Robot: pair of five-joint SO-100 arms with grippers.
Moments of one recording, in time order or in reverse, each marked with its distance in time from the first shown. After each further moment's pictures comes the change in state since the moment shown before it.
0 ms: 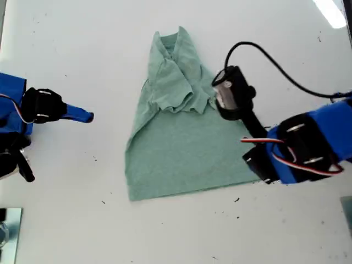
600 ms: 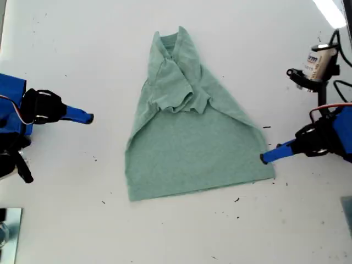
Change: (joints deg) arm 0 0.9 0.4 0.0 0.0 0.0; arm 1 3.2 87.0 72.5 -16.7 8.5
